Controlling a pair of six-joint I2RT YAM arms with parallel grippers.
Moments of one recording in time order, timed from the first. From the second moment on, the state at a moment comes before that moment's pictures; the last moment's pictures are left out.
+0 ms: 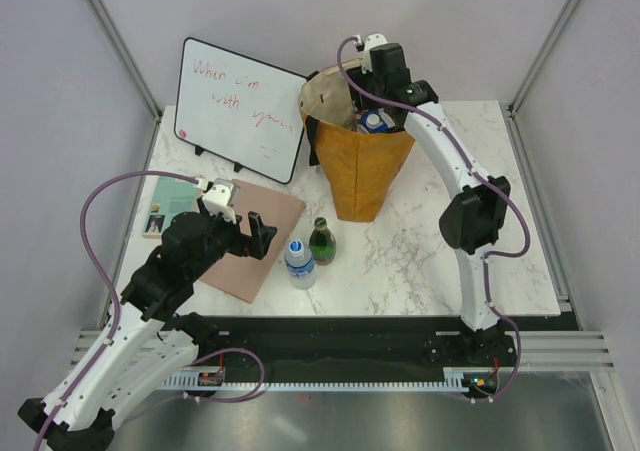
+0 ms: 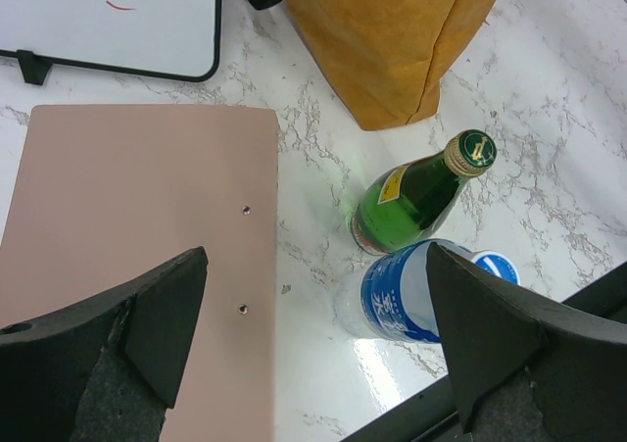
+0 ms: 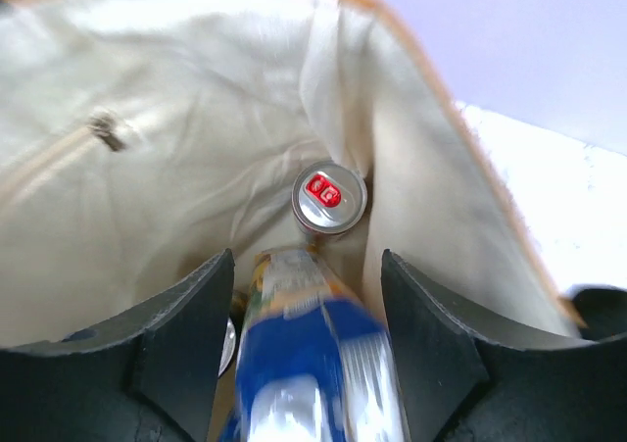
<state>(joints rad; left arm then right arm) -0.57 0.60 0.75 -0.49 -0.05 -0.22 0.41 2.19 2.31 -0.65 0.13 0.01</state>
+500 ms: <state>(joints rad) -0.57 0.59 0.75 -0.49 -0.05 -0.22 0.52 1.76 2.11 -0.63 0.05 0.04</state>
